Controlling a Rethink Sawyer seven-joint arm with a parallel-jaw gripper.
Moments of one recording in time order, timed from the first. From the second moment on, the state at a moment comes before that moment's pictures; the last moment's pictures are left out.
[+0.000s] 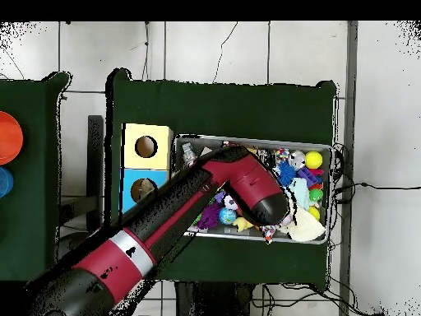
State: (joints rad) arm 0.26 0.19 -1.08 1.10 -1.53 -0.82 4.35
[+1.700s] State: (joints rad) arm 0.22 0.10 -0.92 1.16 -1.61 -0.84 4.30
